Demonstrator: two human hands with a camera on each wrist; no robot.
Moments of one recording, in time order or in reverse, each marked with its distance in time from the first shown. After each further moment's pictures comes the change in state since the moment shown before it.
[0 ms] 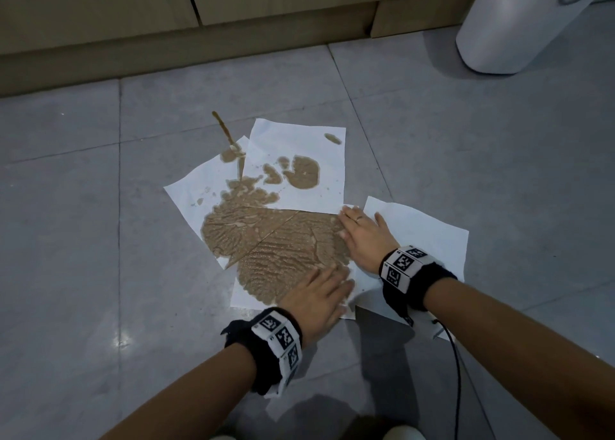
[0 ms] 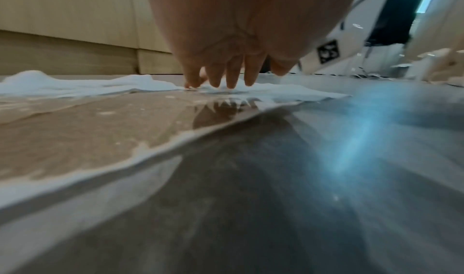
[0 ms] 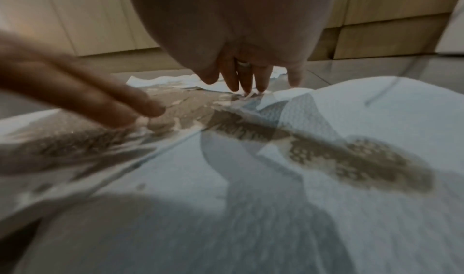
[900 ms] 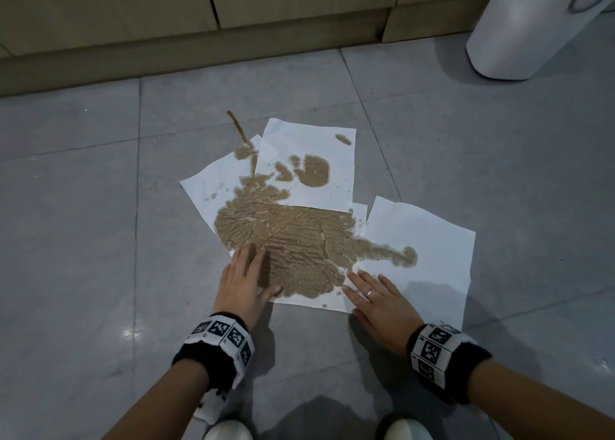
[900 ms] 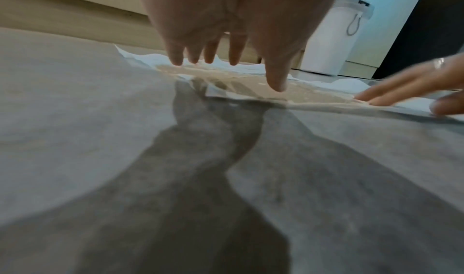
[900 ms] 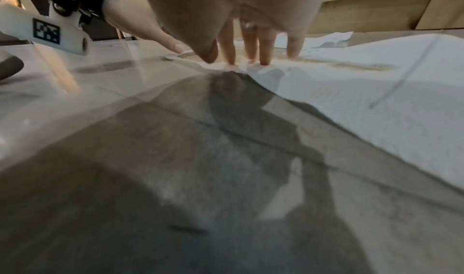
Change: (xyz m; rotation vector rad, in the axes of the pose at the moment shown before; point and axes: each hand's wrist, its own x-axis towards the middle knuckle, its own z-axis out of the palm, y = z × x) left_hand -0.065 -0.068 0.022 -0.304 0.450 -0.580; right_hand -0.085 -0.002 0.072 -0.228 0.063 -0.219
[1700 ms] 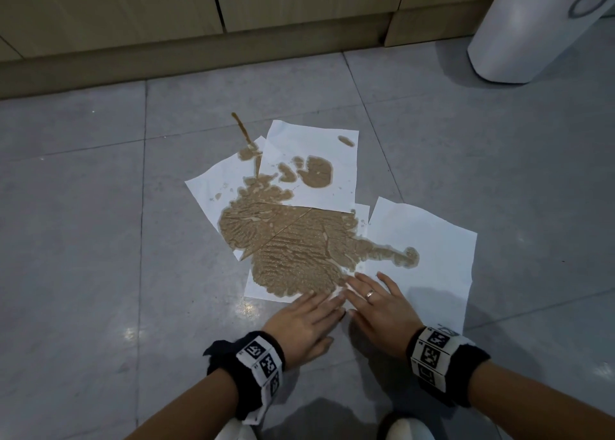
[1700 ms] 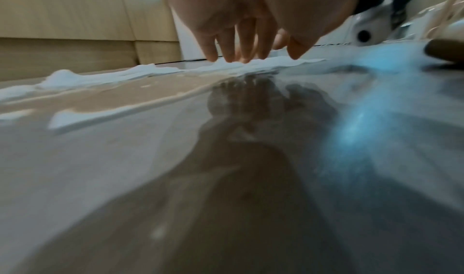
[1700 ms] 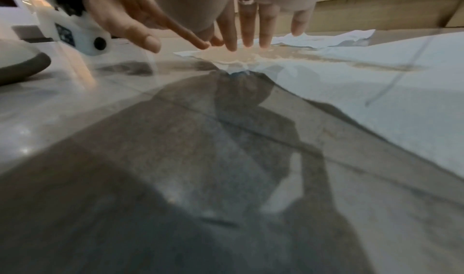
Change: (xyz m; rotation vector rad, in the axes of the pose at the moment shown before) left_hand -0.027 0.045 0.036 0.195 -0.108 0.796; right_hand -0.005 -0.009 -0.018 0.090 -0.087 -0.034
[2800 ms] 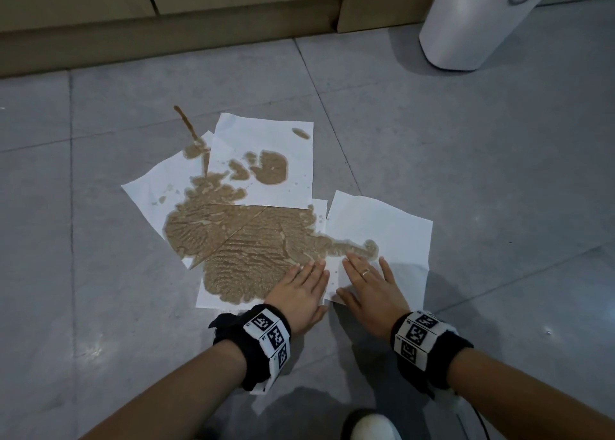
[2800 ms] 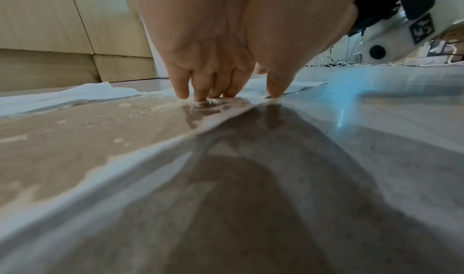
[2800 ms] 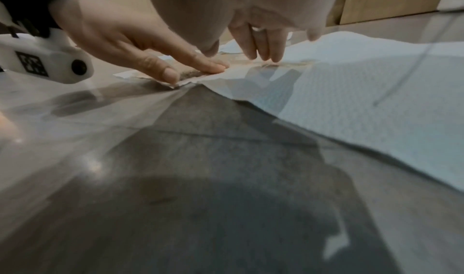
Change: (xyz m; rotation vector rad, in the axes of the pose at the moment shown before) left_hand 0.086 0.023 -0.027 0.130 -0.478 -0.212; right_hand -0.010 0.038 -0.006 0.134 -0.075 0.297
